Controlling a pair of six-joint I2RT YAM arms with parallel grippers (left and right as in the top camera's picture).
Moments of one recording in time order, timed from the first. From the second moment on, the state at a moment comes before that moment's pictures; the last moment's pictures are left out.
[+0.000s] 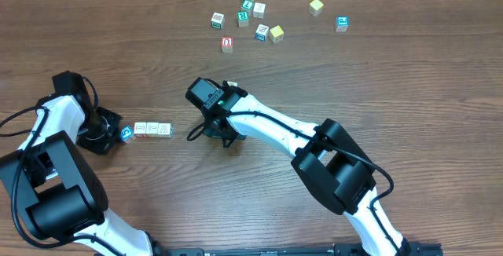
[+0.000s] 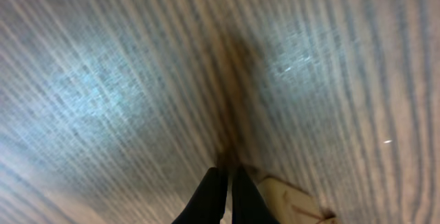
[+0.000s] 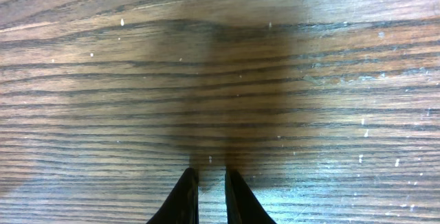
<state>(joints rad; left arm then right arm) 0.43 1.88 1.16 -0.81 0.02 -0.73 0.86 2.27 1.73 -0.84 0.05 0.99</state>
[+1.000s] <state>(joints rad) 0.43 1.88 1.16 -0.71 0.09 -0.73 0.86 2.27 1.73 -0.84 0.05 0.99</state>
